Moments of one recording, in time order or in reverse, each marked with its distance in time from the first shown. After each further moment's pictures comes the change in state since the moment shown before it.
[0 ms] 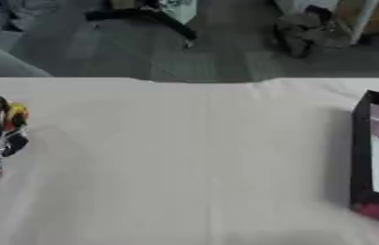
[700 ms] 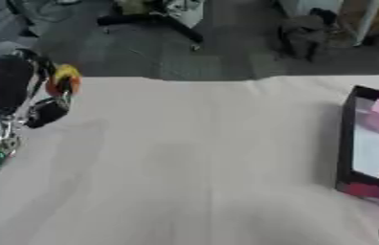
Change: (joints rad) left arm 0.065 -0.011 -0.122 -0.454 0.059 -0.130 -0.166; right arm -0.055 -0.076 0.062 0.005 -0.077 -0.030 0.031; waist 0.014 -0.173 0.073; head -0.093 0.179
